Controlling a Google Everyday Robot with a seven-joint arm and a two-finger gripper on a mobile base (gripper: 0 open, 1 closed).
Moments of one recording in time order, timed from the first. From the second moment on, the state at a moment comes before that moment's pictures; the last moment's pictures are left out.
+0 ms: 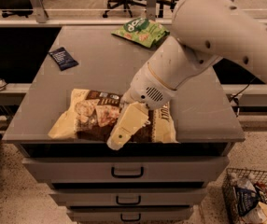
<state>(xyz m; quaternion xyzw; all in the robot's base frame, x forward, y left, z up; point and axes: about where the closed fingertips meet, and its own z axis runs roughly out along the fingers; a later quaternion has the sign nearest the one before) 0.443 0.026 0.866 -0.60 0.73 0.26 0.17</state>
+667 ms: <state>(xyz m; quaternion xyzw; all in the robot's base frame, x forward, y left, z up) 0.441 0.036 0.861 -0.59 0.74 0.28 0.17</state>
